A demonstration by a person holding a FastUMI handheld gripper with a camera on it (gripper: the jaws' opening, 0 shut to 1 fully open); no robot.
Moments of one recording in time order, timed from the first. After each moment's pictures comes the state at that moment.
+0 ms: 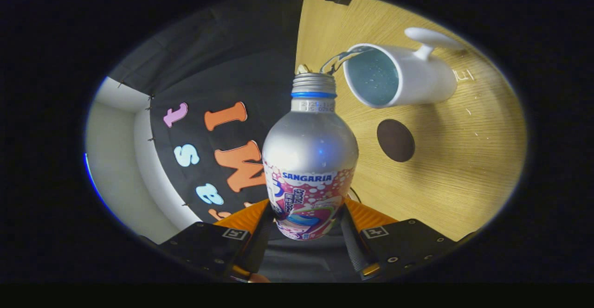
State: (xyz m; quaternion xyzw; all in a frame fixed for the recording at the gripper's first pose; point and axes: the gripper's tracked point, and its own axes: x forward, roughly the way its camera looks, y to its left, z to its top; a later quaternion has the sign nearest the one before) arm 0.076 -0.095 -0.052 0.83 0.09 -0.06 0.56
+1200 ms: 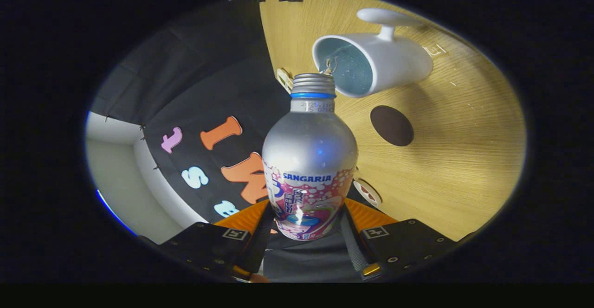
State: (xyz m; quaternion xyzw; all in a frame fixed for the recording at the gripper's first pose) arm 0.086 -0.097 -0.037 0.88 0.07 -0.07 0.46
